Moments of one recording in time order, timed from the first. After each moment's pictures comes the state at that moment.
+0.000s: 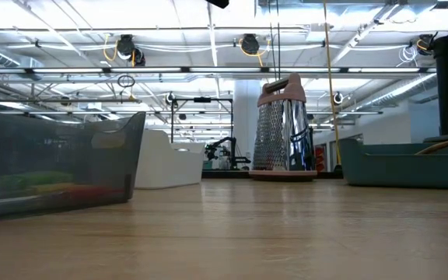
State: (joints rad) left arm -0.36 1.73 1.62 -0.75 -0.51 -0.40; right arm 1.10 1.55 0.75 -0.44 -0.16 2.39
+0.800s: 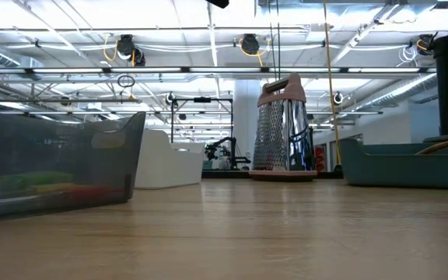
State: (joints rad) left arm -0.36 1.73 1.62 -0.75 -0.51 -0.40; right arm 1.10 1.54 0.60 -0.35 0.11 2.29
